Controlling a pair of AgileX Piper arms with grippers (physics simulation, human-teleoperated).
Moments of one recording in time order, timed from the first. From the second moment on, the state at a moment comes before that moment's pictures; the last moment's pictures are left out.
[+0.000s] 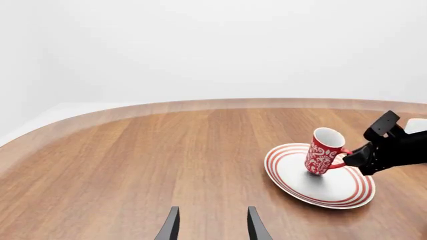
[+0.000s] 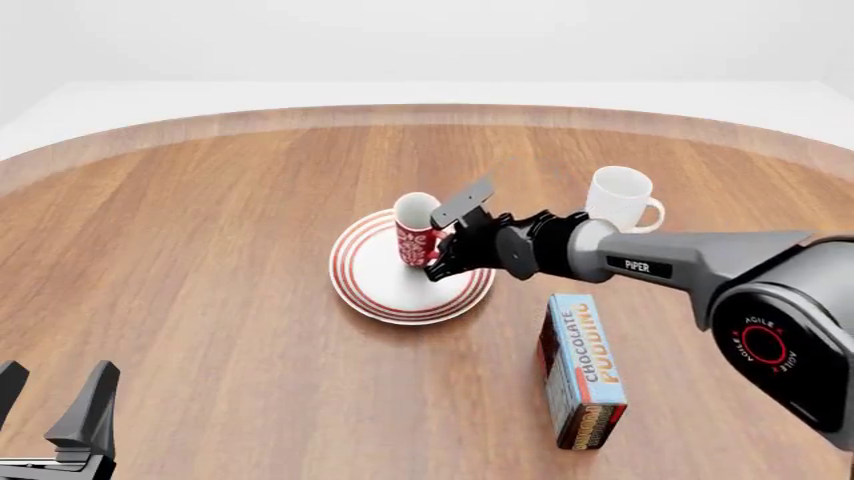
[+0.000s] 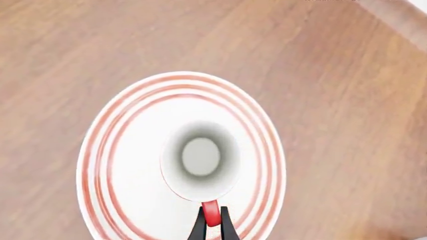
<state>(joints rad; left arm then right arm) 0.00 0.01 0.00 0.00 0.00 0.50 2.06 -1.37 0.09 -0.22</state>
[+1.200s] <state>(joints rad) 0.00 0.01 0.00 0.00 0.00 0.45 1.91 -1.26 0.03 -0.27</state>
